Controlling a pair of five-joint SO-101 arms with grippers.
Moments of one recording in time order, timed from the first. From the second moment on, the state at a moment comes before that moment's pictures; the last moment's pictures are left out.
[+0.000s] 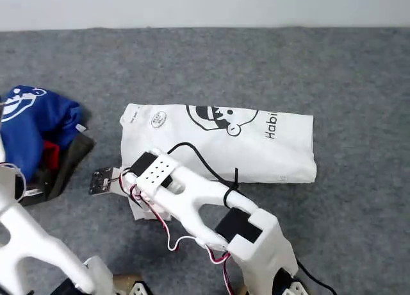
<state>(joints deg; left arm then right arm) -49.6 -28.2 16.4 96.6 -31.7 -54.9 26.8 0.3 74.0 34.5</state>
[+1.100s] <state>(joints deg) -45.0 -28.2 16.4 96.6 -31.7 -41.9 32.8 -28.0 81.5 34.7</state>
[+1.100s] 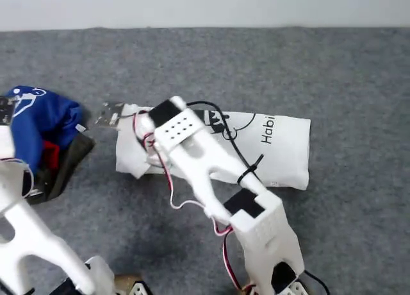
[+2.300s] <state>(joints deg) -43.0 -28.2 16.4 96.6 -31.7 -46.0 51.6 -52.0 88.6 29.3</state>
